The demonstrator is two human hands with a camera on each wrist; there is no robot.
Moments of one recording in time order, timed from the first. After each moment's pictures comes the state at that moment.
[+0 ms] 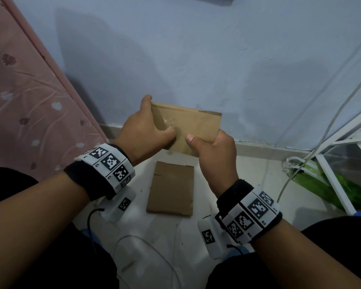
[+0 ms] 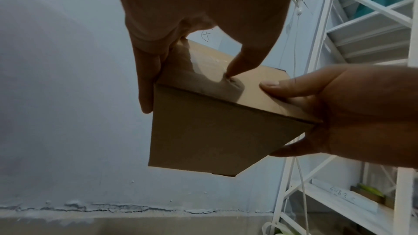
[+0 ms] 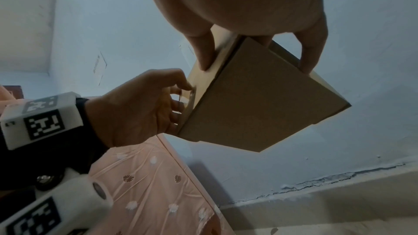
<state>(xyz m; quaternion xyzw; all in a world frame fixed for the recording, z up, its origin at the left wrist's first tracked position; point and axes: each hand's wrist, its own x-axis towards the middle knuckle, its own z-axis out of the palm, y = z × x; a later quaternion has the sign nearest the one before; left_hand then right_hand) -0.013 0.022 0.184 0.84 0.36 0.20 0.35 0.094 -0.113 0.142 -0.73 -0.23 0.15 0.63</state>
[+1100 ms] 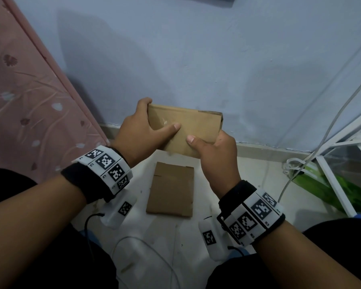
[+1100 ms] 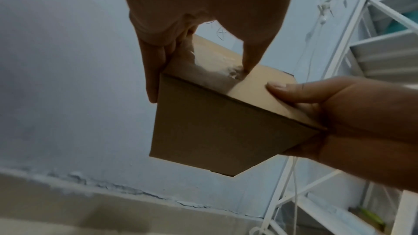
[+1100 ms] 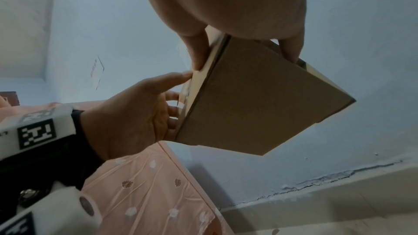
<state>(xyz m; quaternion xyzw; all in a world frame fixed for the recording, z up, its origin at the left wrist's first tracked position) -0.016 0.027 0.178 0.82 0.36 0.23 0.38 0.090 -0.117 0.155 -0.69 -0.23 0.19 0.66</state>
